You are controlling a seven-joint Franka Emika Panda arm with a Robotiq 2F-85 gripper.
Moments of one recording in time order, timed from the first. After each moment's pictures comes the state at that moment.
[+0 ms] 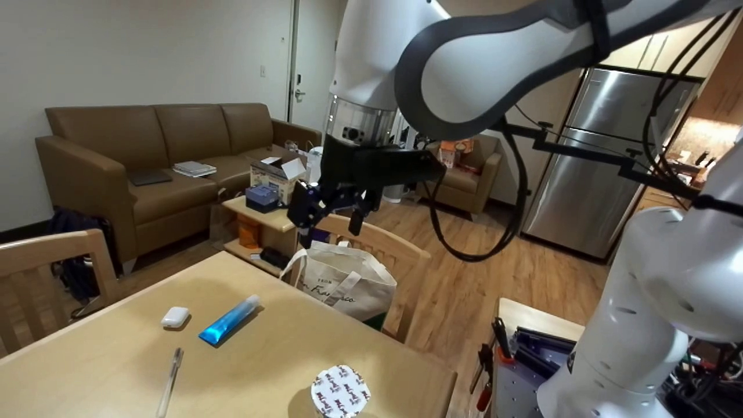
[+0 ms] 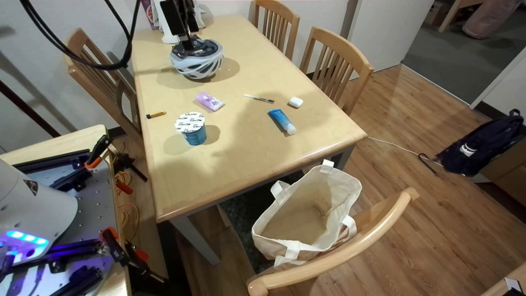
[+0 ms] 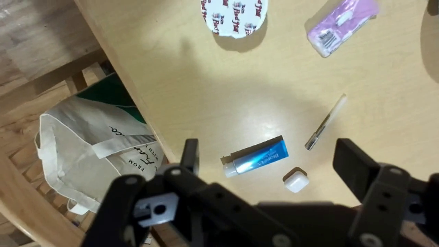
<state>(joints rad) -0.10 -0.26 0.38 -2.40 0.03 2.27 0.72</state>
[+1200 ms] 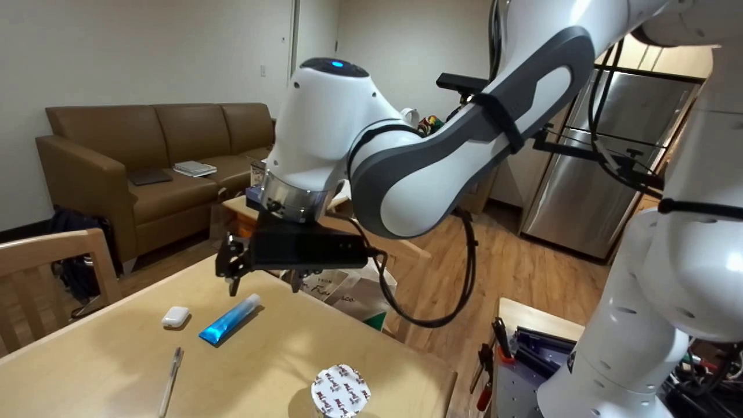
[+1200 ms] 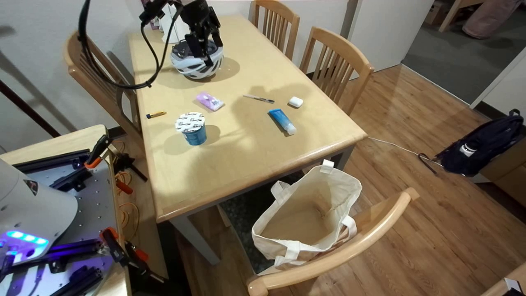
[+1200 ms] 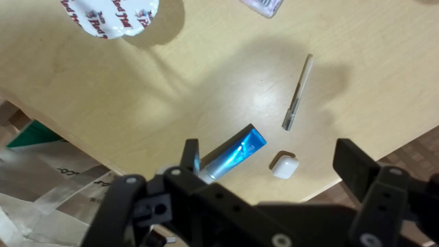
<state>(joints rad) -0.11 0.09 0.47 -2.32 -0.31 2.61 1.35</state>
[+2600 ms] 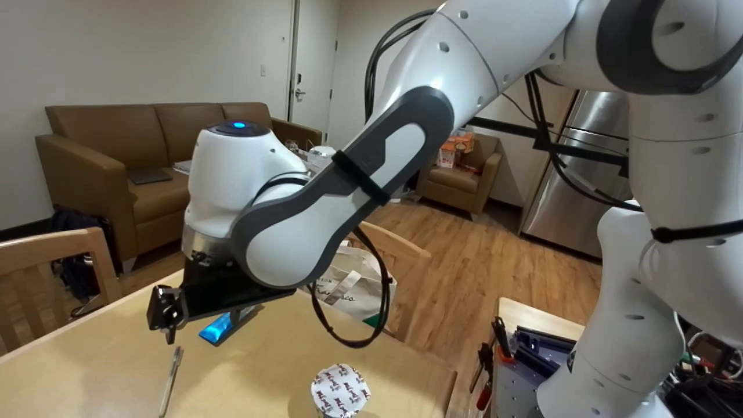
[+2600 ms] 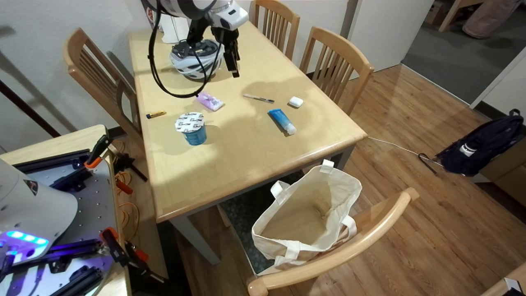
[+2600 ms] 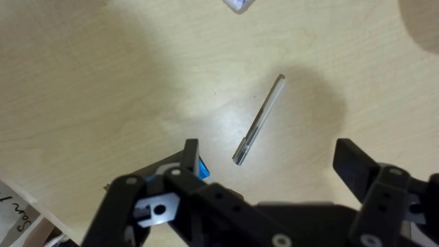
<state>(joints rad) 0.36 0.49 0.01 -1.96 -0.10 2.64 0.96</state>
